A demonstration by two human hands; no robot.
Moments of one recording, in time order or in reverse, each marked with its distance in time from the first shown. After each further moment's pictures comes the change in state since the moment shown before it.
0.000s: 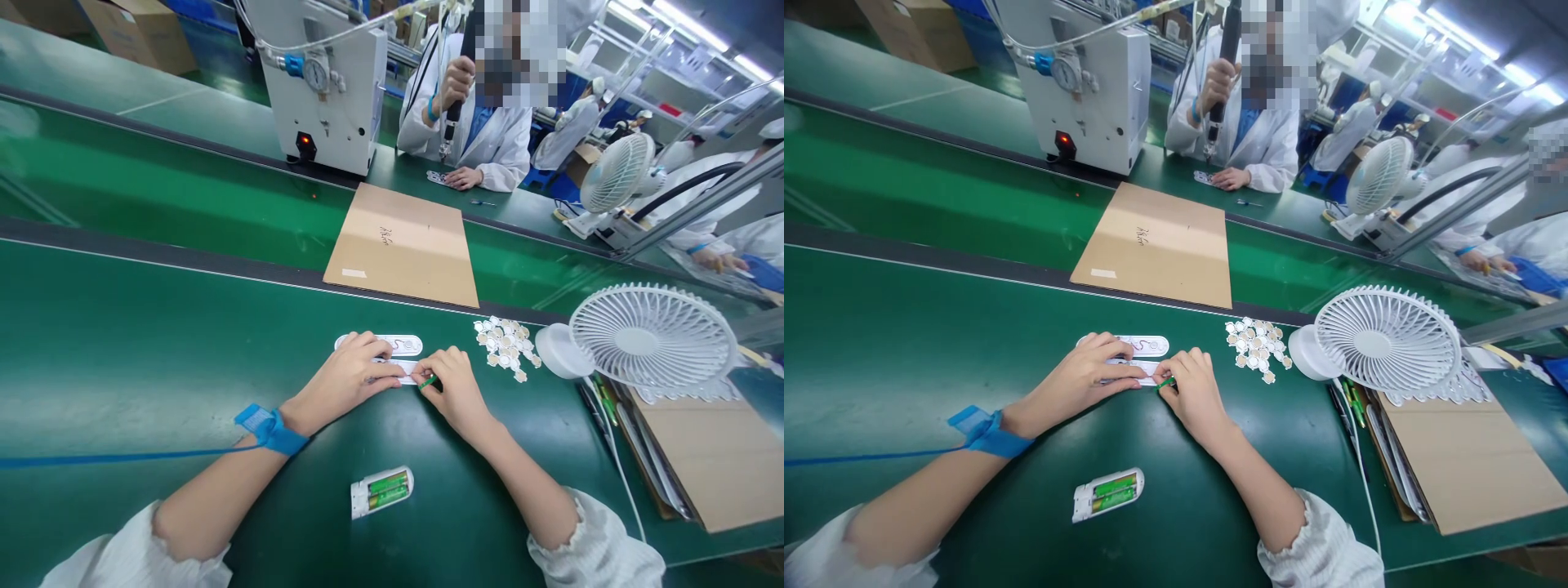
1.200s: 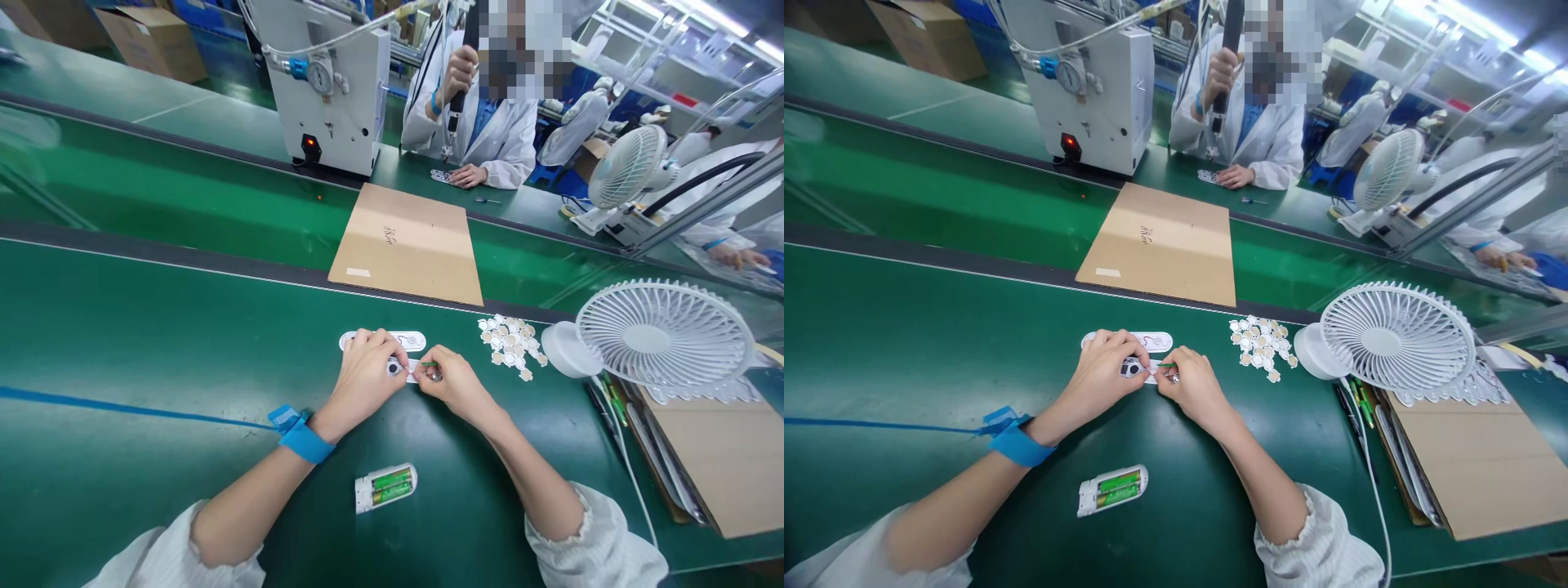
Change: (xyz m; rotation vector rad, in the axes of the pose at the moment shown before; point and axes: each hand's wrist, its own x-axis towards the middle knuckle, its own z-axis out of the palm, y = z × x) left_hand 0.026 0.036 0.002 -0.176 -0.028 -0.612; right_hand 0.017 -0.002 -0.004 0.190 -0.199 0.285
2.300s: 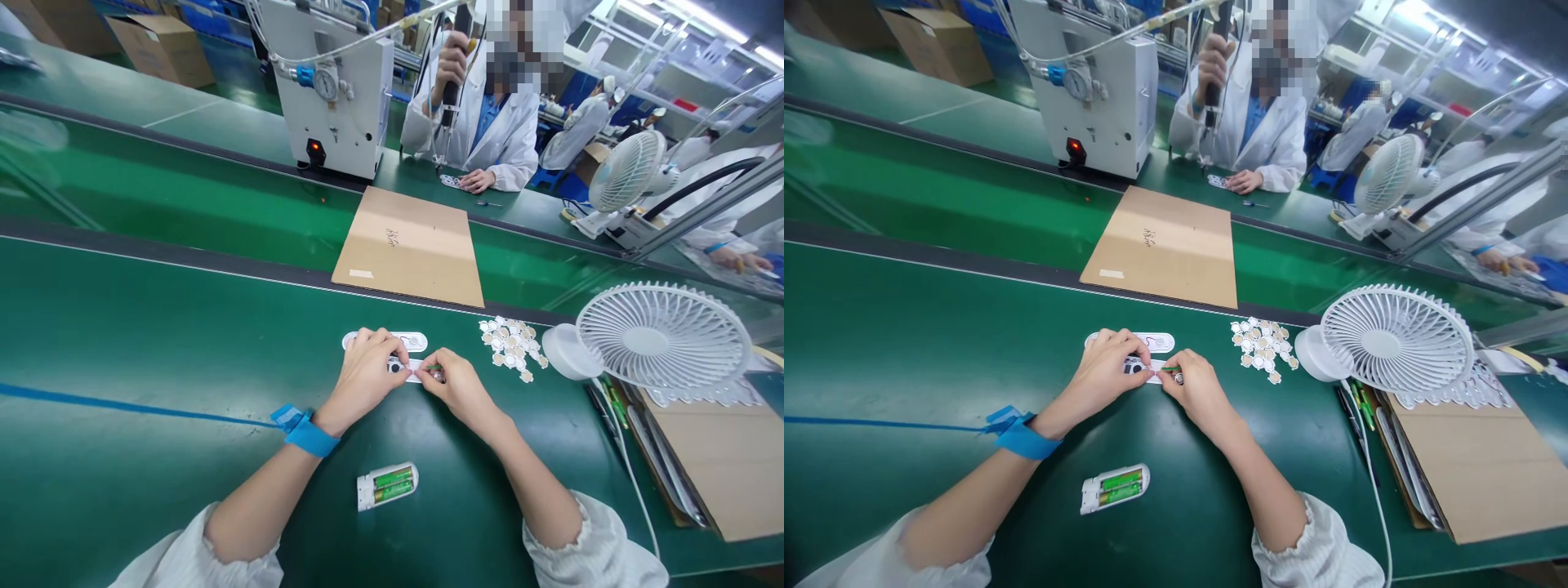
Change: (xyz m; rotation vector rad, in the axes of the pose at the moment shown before) left_hand 0.001 -0.006 0.000 -0.025 -0.002 0.012; right_hand -0.006 0.002 0.000 0.037 0.065 -0.036
